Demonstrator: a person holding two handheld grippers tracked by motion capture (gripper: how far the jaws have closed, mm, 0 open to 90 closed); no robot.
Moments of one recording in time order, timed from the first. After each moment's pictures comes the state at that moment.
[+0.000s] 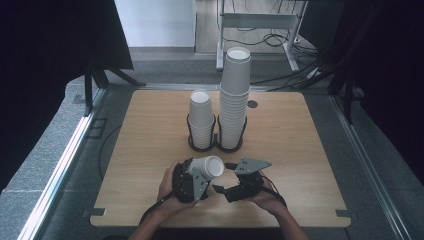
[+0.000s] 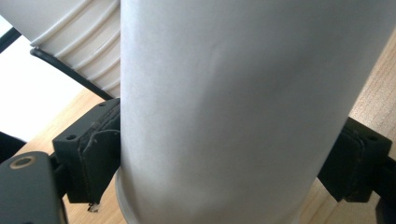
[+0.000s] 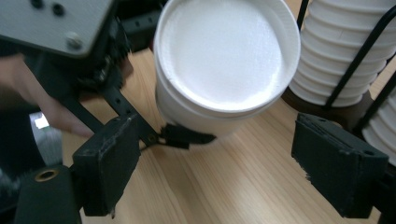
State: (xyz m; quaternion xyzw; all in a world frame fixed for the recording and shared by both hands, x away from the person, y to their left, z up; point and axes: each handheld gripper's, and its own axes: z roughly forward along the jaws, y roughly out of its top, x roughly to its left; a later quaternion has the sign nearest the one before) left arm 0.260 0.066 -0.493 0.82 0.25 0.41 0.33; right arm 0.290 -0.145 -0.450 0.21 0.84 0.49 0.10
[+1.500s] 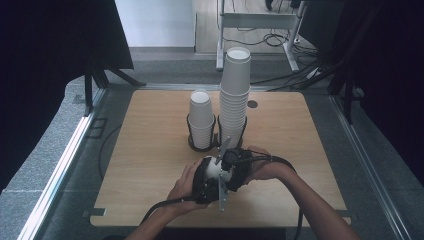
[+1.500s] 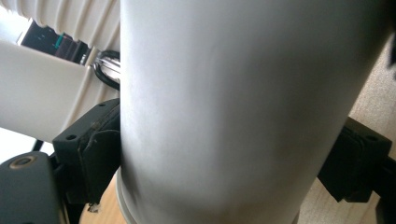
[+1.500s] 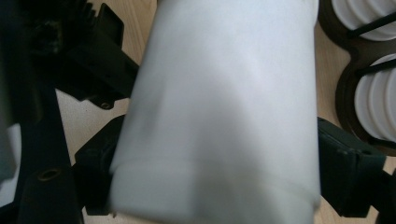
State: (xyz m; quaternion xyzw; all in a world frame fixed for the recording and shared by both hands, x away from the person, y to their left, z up) left arm 0.253 0.013 -0.484 0.83 0.10 0.50 0.22; right arm 0.331 -0.105 -0.402 0.09 0.98 0.15 0.04
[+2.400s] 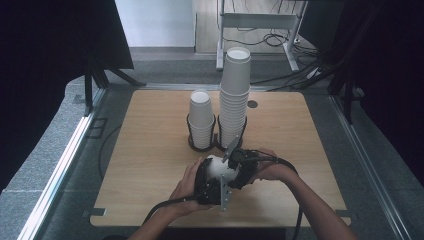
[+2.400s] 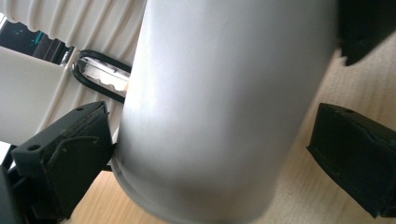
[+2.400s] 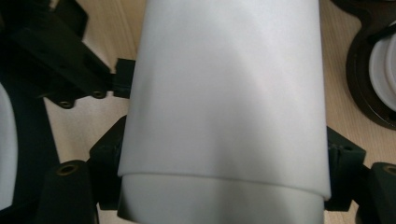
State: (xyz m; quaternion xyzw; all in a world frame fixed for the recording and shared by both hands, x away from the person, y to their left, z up) left arm 0.254 0.011 -0.486 0.84 0.11 0.47 0.24; right arm 0.342 -0.126 -0.420 0.13 0.98 0.17 0.02
